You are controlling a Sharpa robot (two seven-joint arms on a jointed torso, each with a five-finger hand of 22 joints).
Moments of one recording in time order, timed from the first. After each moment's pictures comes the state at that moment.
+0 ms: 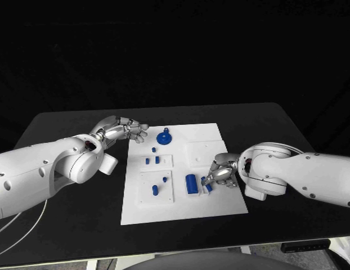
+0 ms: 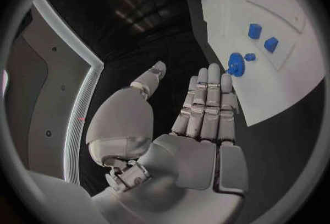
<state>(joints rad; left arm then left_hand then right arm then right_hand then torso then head) 1.20 -0.80 -0.11 1.41 -0.34 -0.23 0.19 0.95 -0.14 0.45 -0.16 0.07 0.82 0.18 0.31 0.50 1.15 0.14 0.08 0.12 0.98 0.09 0.45 0.55 0.03 0.70 -0.01 0.49 1.29 1.18 -0.90 -0.17 1.69 -1.02 -0.02 -0.54 0.78 -0.24 0.83 -0.03 0.05 1.04 0.09 0.27 0.51 1.21 -0.01 1.02 1.12 1.32 -0.11 1.19 1.02 0.25 1.22 -0.03 1.04 1.31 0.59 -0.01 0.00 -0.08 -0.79</state>
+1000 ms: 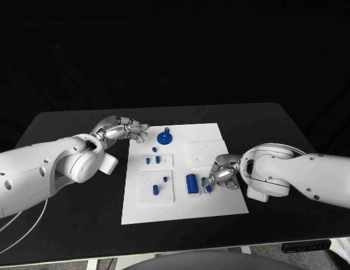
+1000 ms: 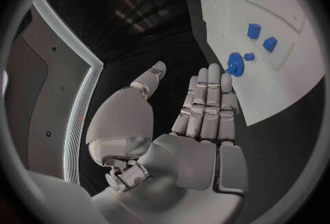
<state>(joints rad) 1.20 -0.81 -0.11 1.40 -0.34 -0.23 0.19 0.95 -0.14 0.45 -0.16 0.07 0.82 0.18 0.31 0.50 1.15 0.14 0.08 0.12 0.98 0.09 0.45 0.56 0.03 0.70 -0.01 0.49 1.29 1.18 -0.91 -0.17 1.71 -1.01 -0.01 -0.53 0.77 -0.24 0.82 -0.01 0.05 1.05 0.08 0.27 0.52 1.21 -0.02 1.03 1.12 1.32 -0.11 1.19 1.02 0.25 1.22 -0.03 1.04 1.31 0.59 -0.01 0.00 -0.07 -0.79</state>
